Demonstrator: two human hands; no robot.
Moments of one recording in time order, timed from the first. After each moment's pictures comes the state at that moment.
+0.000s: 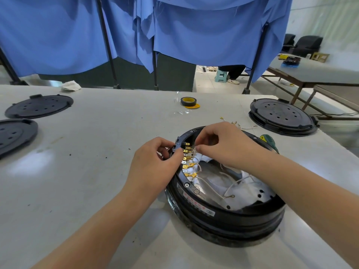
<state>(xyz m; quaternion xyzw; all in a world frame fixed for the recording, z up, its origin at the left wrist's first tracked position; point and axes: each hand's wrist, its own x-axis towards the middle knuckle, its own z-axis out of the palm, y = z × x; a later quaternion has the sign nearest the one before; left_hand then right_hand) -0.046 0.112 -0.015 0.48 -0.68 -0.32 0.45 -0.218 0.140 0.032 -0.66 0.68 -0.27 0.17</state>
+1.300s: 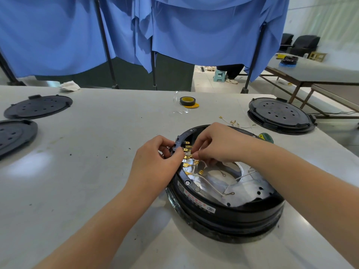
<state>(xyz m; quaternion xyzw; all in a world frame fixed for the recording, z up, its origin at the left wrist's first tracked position) -0.046 0.113 -0.015 0.48 -0.69 -0.32 0.43 -0.207 0.137 0.045 -0.63 0.70 -0.18 0.28</state>
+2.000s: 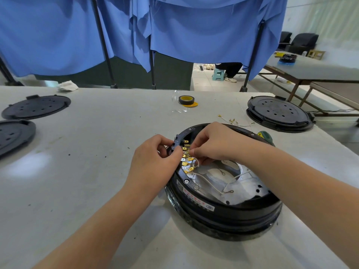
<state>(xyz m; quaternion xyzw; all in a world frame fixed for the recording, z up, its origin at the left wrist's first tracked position) -0.045 0.112 -0.015 0.48 -0.70 -0.30 0.43 -0.204 0.132 0.038 -0.57 0.72 -0.24 0.33</state>
